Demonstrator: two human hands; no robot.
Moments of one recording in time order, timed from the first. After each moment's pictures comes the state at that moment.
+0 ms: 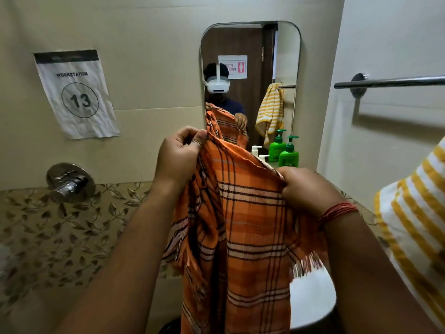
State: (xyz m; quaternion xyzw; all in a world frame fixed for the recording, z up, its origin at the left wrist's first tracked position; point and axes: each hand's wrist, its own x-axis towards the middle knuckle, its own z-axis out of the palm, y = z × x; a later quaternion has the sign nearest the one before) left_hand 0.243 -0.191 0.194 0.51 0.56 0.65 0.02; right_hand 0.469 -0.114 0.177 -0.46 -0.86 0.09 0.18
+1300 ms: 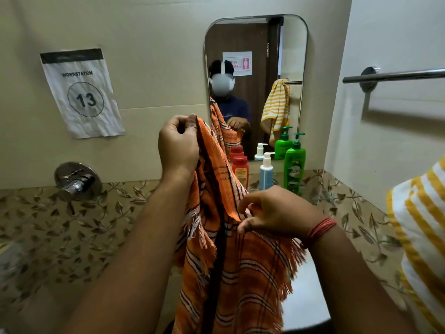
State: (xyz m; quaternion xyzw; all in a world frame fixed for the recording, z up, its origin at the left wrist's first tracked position) left_hand 0.241 -0.173 0.207 0.38 0.57 0.73 -0.04; right_hand 0.440 -0.120 0.138 -0.22 -0.96 0.07 0.13
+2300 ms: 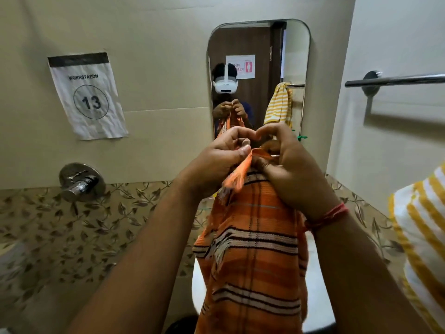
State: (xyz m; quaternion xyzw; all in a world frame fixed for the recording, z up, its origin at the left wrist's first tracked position) left_hand 0.287 -0.196 0.209 0.64 0.46 0.54 0.29; right_hand 0.446 -0.144 0.193 -0.17 -0.82 0.27 0.47
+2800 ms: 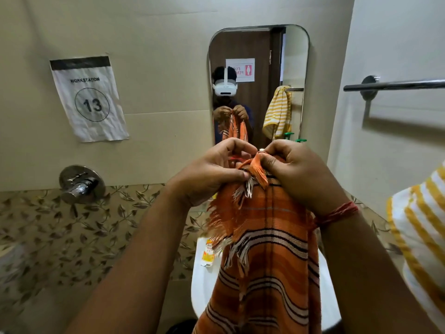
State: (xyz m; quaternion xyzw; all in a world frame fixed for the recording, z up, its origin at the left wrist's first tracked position) left_hand 0.265 -0.207 0.203 0.66 0.40 0.49 0.40; right_hand 0.455 -0.140 0.202 -0.27 -0.84 0.19 0.43
